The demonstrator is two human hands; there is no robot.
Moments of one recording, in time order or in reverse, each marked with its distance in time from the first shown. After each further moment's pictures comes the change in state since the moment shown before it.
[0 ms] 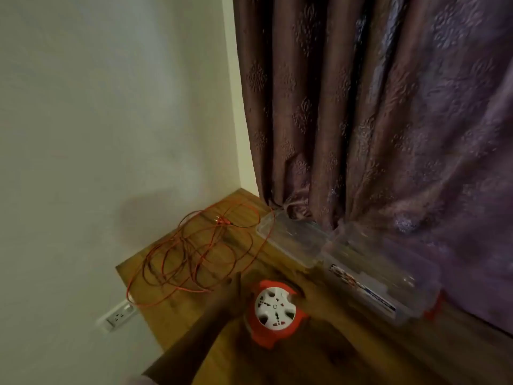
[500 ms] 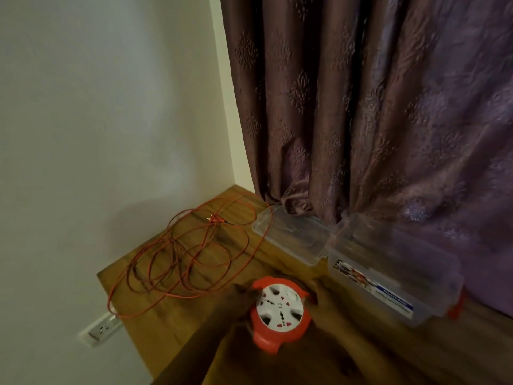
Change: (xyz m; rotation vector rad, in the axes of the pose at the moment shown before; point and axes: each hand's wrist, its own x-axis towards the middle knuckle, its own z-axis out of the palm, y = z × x) left_hand 0.014 0.011 0.021 -0.670 -0.144 -0.128; right_hand 0.014 0.024 0.045 0.505 0.121 0.279
